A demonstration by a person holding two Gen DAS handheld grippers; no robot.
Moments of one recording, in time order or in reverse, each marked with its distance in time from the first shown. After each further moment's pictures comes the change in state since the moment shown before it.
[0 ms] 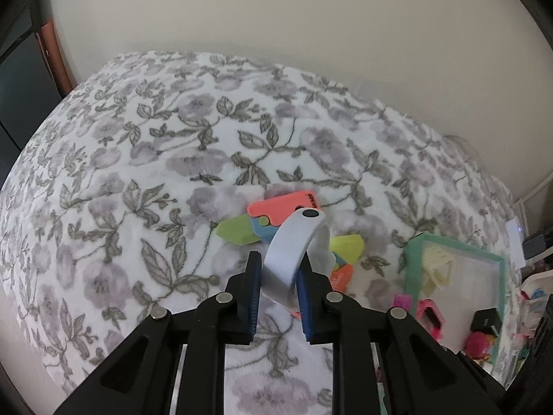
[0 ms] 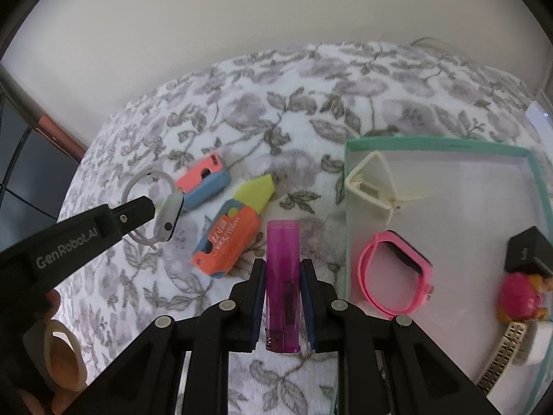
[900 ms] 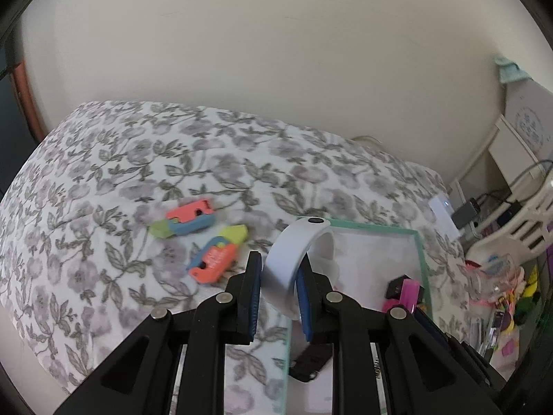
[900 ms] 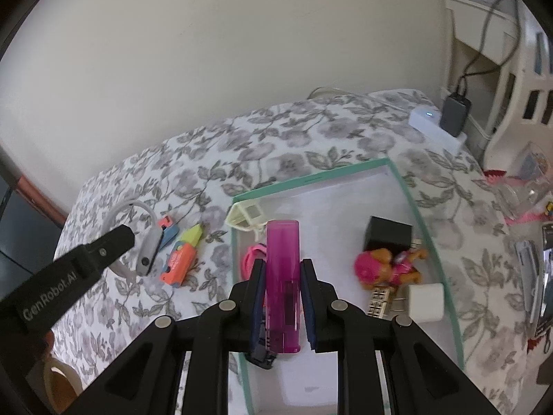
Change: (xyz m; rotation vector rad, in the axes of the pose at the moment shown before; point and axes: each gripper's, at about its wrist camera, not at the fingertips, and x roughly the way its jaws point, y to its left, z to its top) left arm -0.090 -0.094 -0.048 0.144 -0.114 -0.143; right arm -0.120 -0.086 -0.021 0.192 -0.188 -0.139
